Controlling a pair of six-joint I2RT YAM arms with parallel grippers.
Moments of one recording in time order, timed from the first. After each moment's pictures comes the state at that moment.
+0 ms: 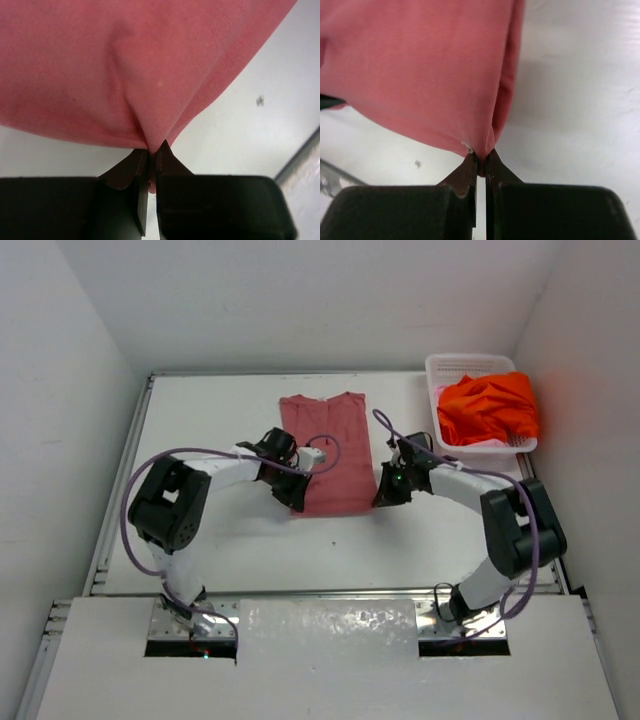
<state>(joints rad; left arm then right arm) -0.48 1.84 1.11 -0.47 0.47 0.16 0.31 1.65 0.83 -0.28 -0.31 0.42</state>
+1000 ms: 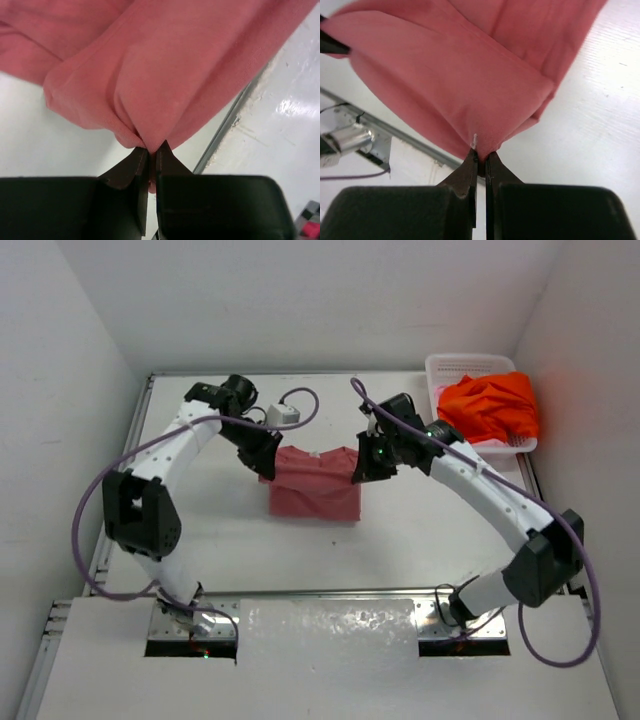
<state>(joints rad) -0.31 1.66 1.55 -1.24 0.59 0.54 0.59 1.43 1.30 -0.80 -0.19 0.44</state>
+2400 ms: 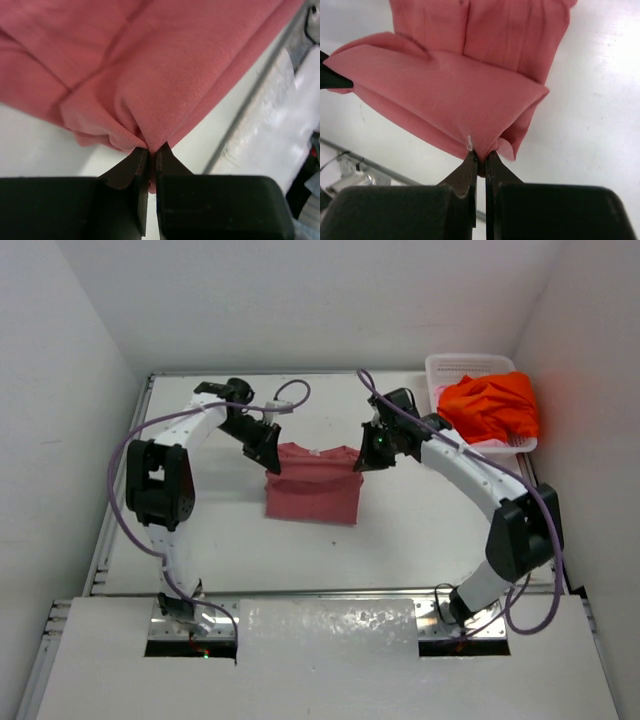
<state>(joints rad) -0.19 1.94 1.62 -1.17 0.78 0.48 0.46 1.59 1.28 -0.66 -0.19 0.49</state>
